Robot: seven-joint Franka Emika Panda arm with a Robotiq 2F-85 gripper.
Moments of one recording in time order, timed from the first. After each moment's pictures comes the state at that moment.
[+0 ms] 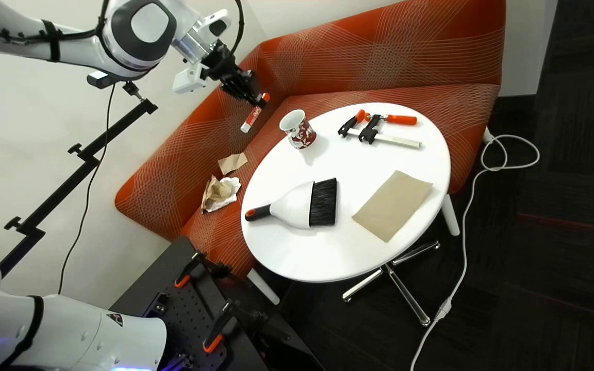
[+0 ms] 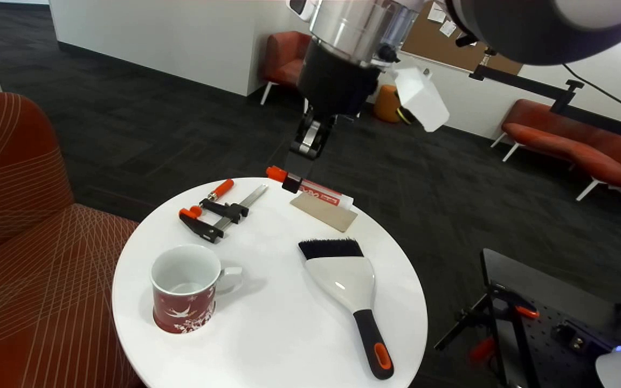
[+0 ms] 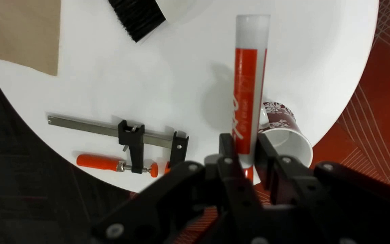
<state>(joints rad) 0.15 0.21 0.03 -2.11 -0.14 2.46 0.06</state>
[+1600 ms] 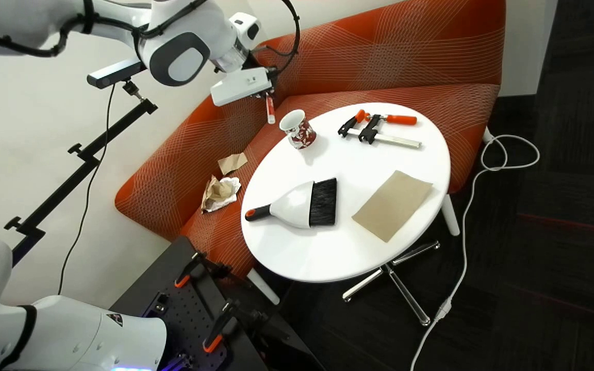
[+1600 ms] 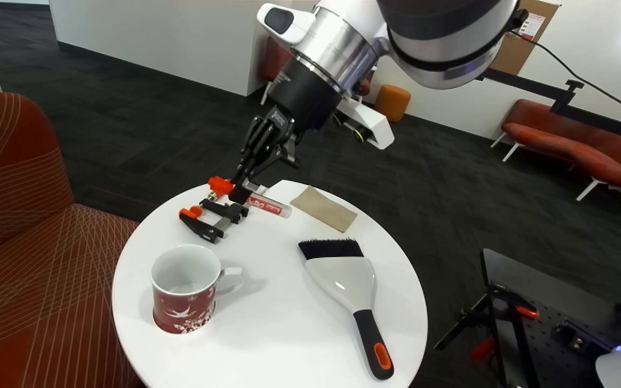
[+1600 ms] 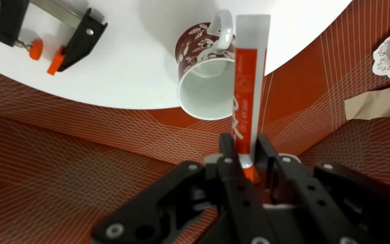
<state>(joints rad) -0.18 0.36 0.35 -2.06 0.51 2.70 -1.05</state>
